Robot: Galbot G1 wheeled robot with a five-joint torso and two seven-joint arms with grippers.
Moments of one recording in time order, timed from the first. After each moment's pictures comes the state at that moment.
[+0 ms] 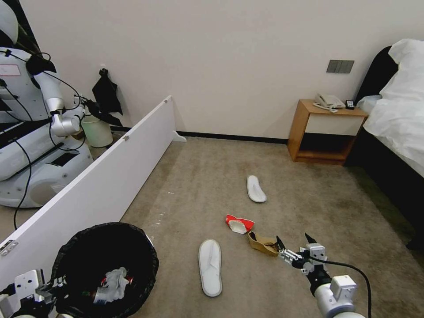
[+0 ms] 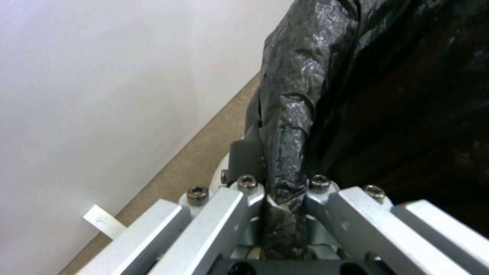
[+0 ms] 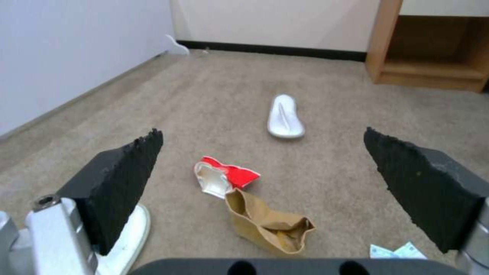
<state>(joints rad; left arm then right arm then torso) 1.82 -1.28 -1.01 -2.38 -0.84 0.61 -0.38 -1.55 1.15 0.50 1.99 0.38 -0.06 0.07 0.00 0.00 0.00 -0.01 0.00</state>
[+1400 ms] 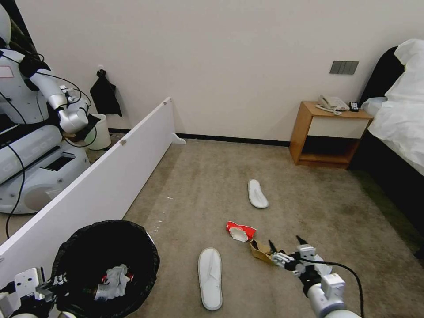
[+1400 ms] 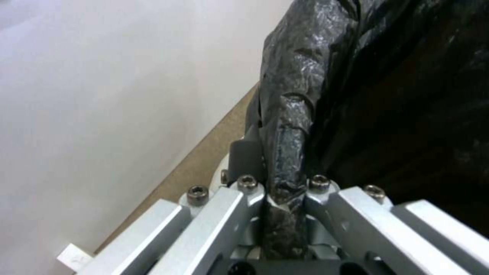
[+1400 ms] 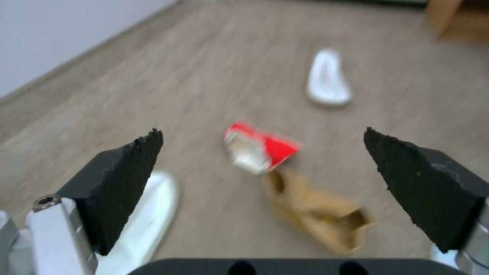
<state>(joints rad) 1.83 -1.28 -1.02 -2.41 -0.84 0.61 -0.39 -1.42 1.18 0.37 1.96 0.37 -0.33 0.08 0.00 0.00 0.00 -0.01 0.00</state>
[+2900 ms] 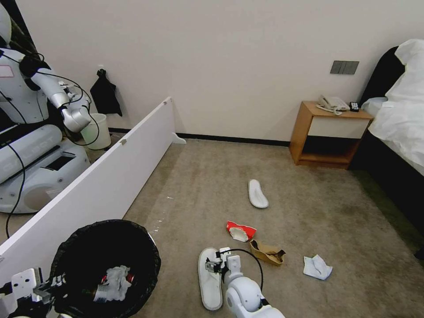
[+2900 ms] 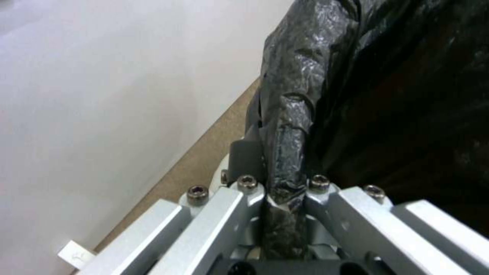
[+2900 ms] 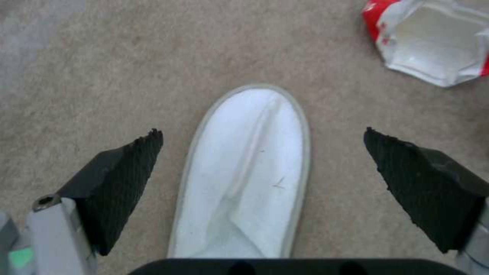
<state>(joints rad) 1.85 -1.29 -1.03 -2.44 -0.85 0.62 -0.38 -0.98 1.52 0.00 1.31 0.32 -0.43 0.27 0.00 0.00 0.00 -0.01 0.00</state>
